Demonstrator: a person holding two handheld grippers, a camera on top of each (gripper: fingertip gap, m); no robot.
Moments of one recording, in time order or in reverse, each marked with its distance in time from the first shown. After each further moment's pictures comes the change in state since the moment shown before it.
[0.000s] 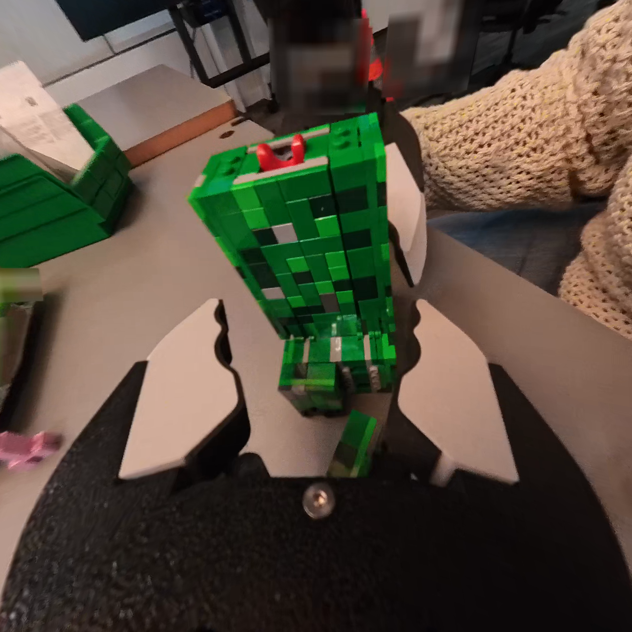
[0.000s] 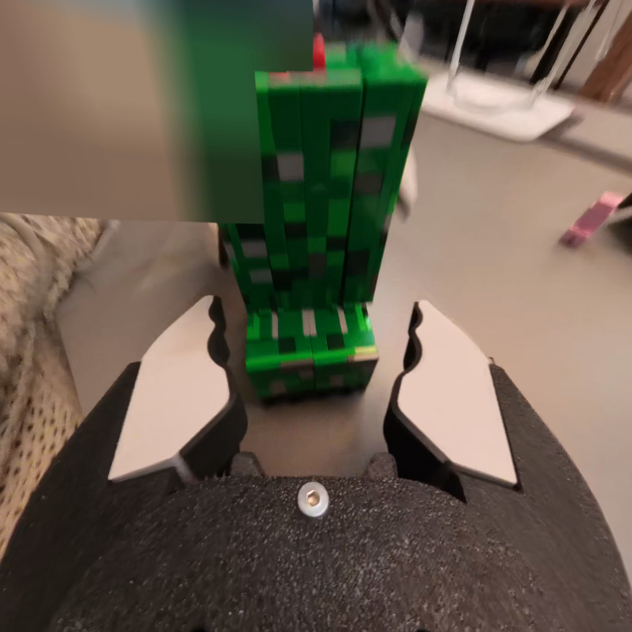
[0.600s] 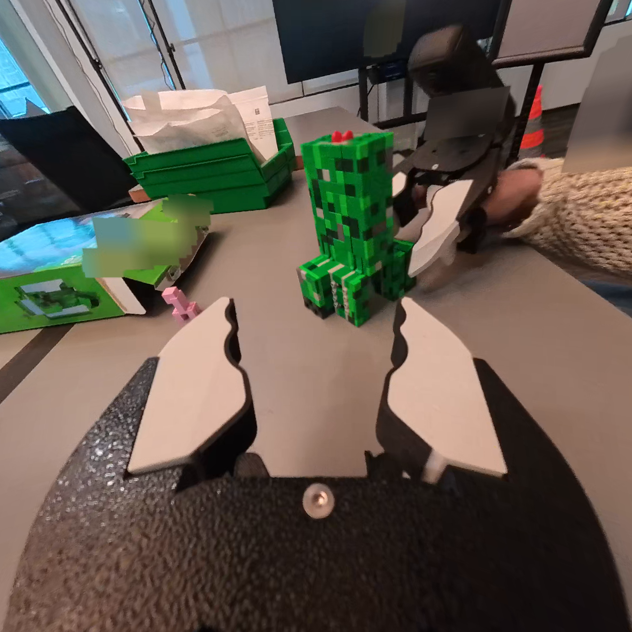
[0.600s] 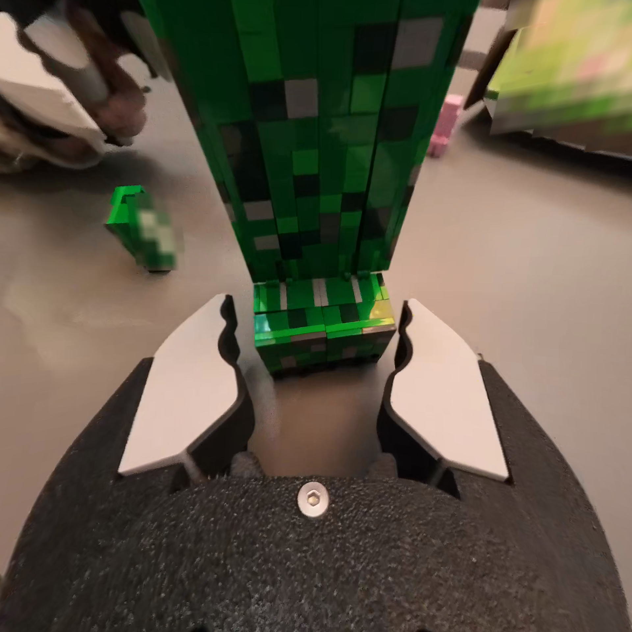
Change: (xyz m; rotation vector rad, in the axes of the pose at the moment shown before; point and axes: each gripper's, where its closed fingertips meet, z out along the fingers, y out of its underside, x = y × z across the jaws) left arm -0.048 0.023 -0.086 0.116 -0.430 -0.170; right arm 0.065 0.022 -0.009 -0.119 0.351 0.198
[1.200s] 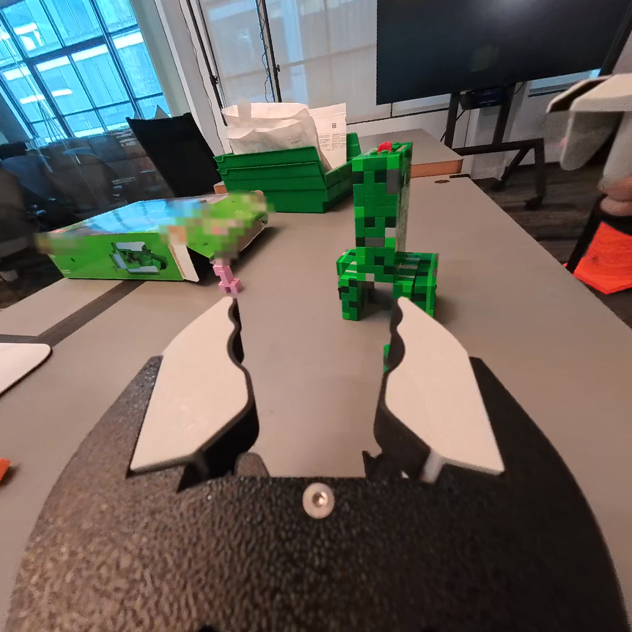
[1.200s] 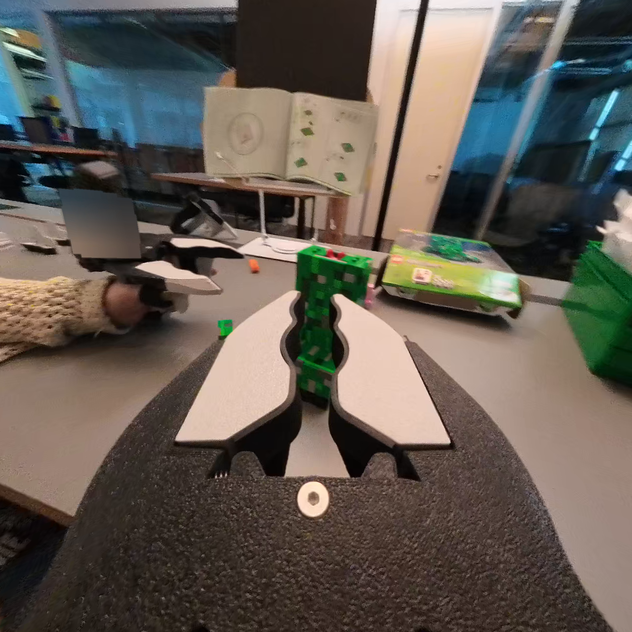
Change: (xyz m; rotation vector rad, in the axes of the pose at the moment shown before) left arm 0.003 0.002 -0.030 0.044 -0.260 -0.070; right arm -0.055 -0.065 -0.132 0.568 0.249 -0.060
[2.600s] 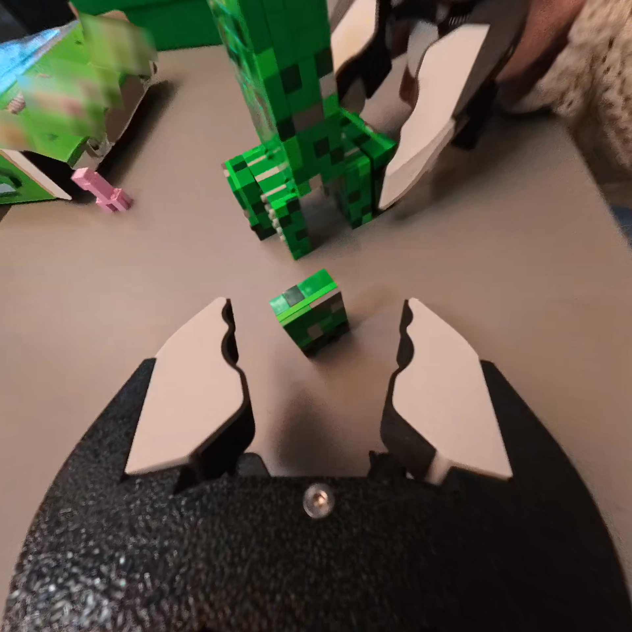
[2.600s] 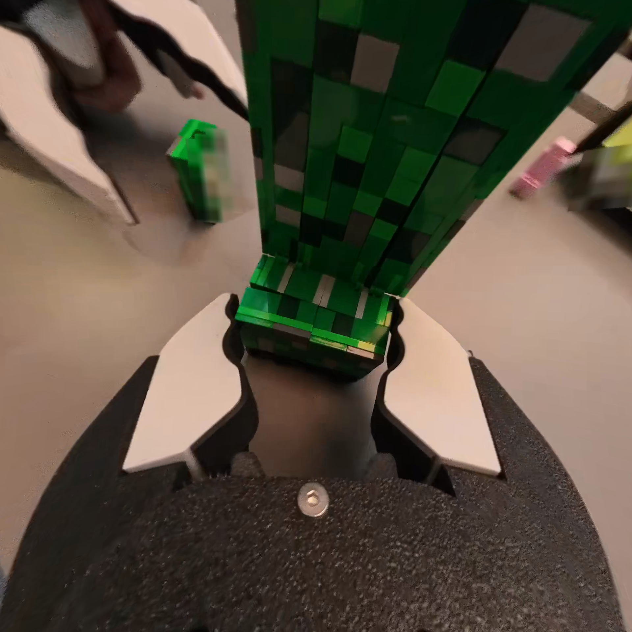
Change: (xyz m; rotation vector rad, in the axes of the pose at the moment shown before) left arm 0.068 0.055 0.012 -0.459 0.126 0.103; right arm -0.005 0.139 0.081 -0.577 -0.513 -0.174
